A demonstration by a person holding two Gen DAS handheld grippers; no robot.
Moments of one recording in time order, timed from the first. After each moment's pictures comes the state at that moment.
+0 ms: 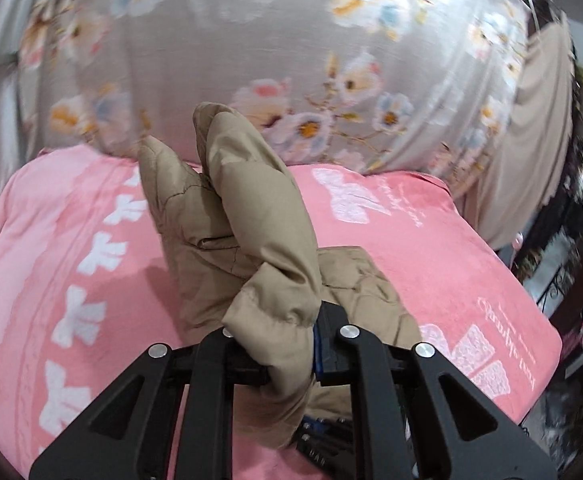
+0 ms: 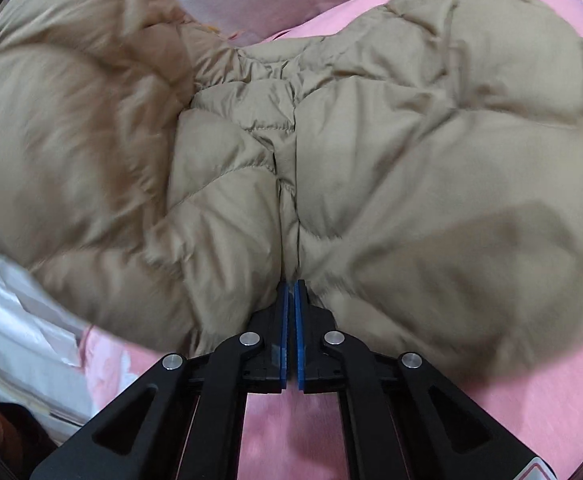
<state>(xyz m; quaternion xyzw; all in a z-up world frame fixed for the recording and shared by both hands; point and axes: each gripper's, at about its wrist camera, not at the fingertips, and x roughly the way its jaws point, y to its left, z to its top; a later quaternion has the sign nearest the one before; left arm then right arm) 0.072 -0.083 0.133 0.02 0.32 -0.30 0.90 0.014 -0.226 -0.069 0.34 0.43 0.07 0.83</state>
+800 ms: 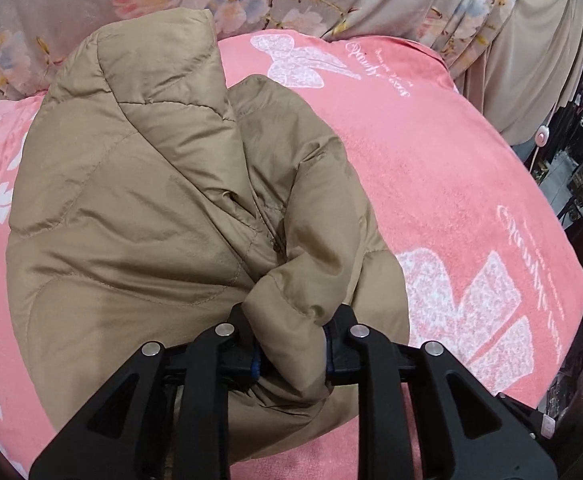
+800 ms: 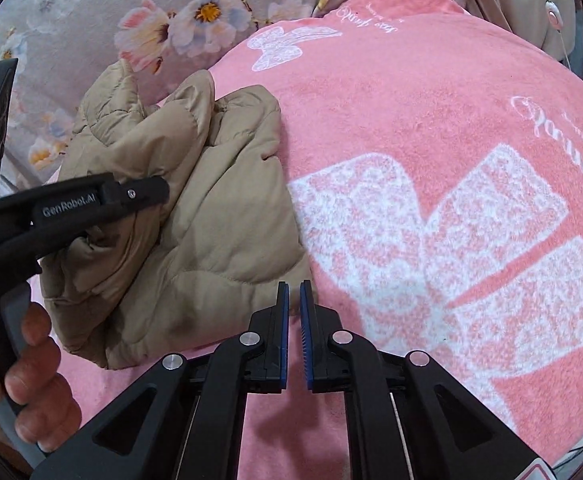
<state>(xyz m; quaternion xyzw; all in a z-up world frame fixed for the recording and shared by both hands) 0.073 -0.263 0.003 0.11 0.48 -0.30 0.82 -0.083 -0.362 -0.035 0.29 0.42 -0.16 0.84</state>
